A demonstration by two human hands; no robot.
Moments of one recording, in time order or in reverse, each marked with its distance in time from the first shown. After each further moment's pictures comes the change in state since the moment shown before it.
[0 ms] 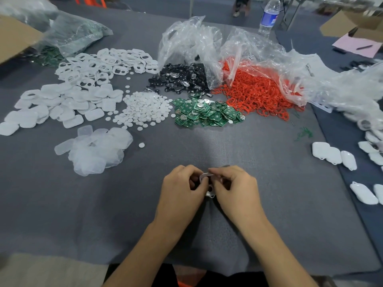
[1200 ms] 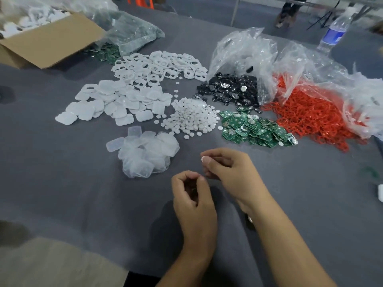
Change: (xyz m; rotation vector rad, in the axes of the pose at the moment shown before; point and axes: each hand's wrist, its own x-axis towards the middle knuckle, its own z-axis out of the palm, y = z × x) left_hand 0.001 -0.016 -0.020 -0.691 0.679 -0.315; right_hand 0.069 -0.088 0.070 0.566 -0.414 0.144
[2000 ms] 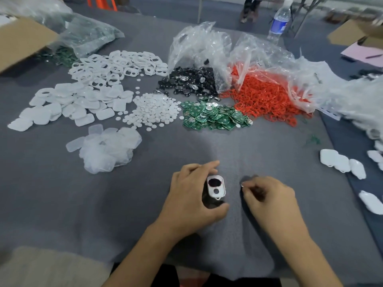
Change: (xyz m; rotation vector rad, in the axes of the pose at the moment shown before) left_hand -0.014 0.001 0.002 0.736 -0.991 0.400; right_hand -0.117 0.052 -0.124 -0.864 0.446 -0.221
